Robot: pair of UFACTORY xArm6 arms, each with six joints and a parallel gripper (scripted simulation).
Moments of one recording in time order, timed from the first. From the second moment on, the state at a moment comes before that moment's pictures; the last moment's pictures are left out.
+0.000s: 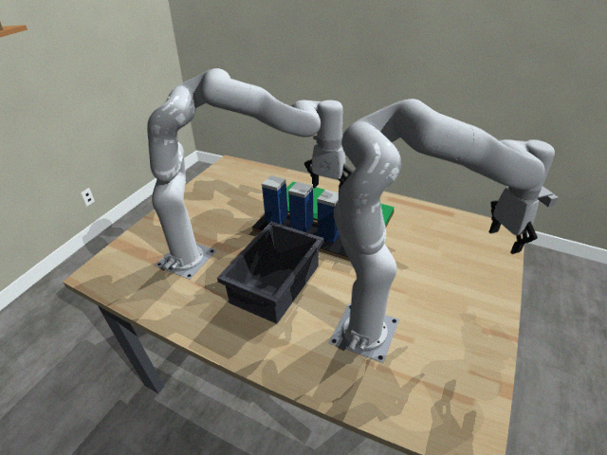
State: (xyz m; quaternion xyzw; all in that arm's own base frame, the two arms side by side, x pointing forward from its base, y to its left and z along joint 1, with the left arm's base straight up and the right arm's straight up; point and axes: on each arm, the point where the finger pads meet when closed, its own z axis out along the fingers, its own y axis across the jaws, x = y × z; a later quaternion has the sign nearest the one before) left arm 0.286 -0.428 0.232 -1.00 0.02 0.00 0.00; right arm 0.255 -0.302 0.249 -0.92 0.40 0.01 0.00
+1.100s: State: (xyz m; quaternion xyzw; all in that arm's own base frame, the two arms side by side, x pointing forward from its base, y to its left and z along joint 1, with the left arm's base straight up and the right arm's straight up) left arm 0.286 -0.428 0.174 -1.00 0.02 0.00 0.00; right arm 0.255 -0.302 0.249 -0.92 0.40 0.01 0.00
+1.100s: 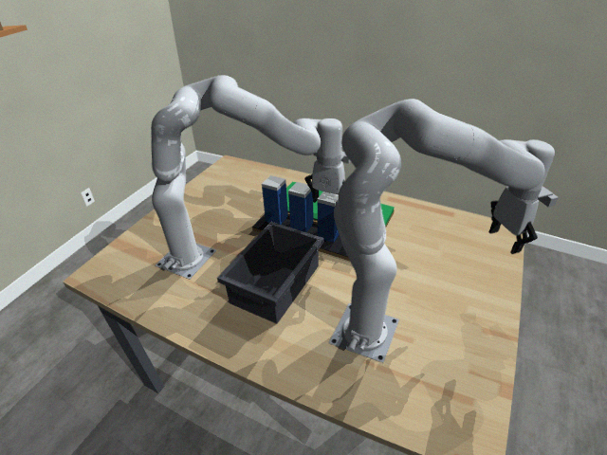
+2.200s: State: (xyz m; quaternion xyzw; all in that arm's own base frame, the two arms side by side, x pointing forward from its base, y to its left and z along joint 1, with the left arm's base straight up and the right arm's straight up) left arm 0.286 -0.429 0.164 -1.00 0.02 0.00 0.00; right arm 0.255 -0.302 0.249 -0.92 0.40 0.01 0.00
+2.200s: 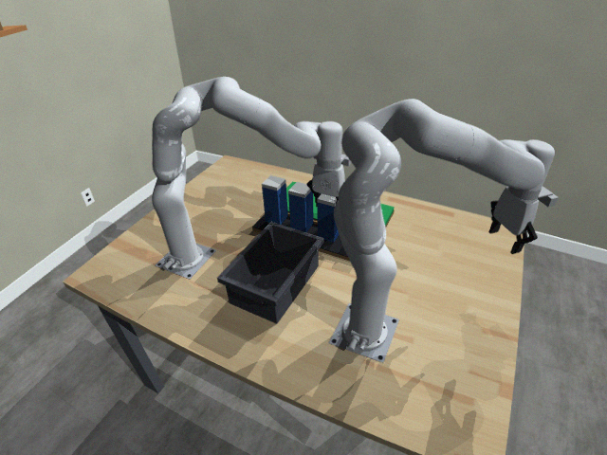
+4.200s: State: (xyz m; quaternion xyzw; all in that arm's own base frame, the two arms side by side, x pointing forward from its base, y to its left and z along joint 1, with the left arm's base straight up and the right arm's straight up) left arm 0.286 -0.429 0.164 -1.00 0.02 0.00 0.00; right arm 0.255 -0.302 0.249 -0.92 0.40 0.01 0.00
